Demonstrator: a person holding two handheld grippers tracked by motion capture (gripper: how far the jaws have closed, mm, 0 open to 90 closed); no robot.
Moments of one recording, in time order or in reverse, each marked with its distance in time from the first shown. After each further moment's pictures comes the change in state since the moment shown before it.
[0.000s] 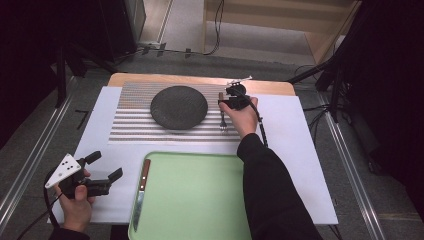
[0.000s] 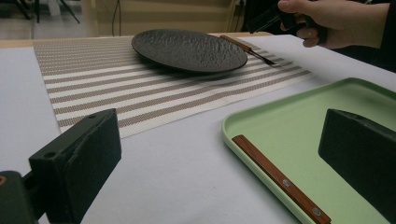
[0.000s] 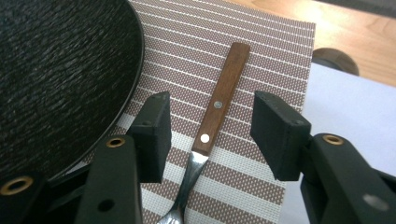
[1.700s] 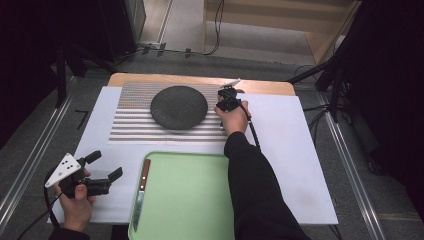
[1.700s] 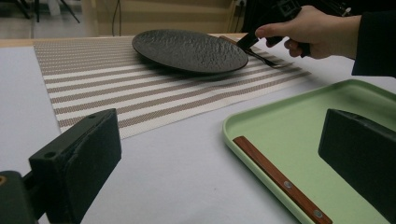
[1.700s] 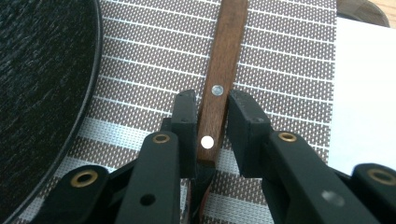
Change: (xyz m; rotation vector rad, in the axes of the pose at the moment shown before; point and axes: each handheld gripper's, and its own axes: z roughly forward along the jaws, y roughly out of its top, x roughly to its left) left arm 0.001 0.000 0.001 -0.002 0.001 -0.008; right arm 0.015 0.000 0.040 0.121 -0.124 0.085
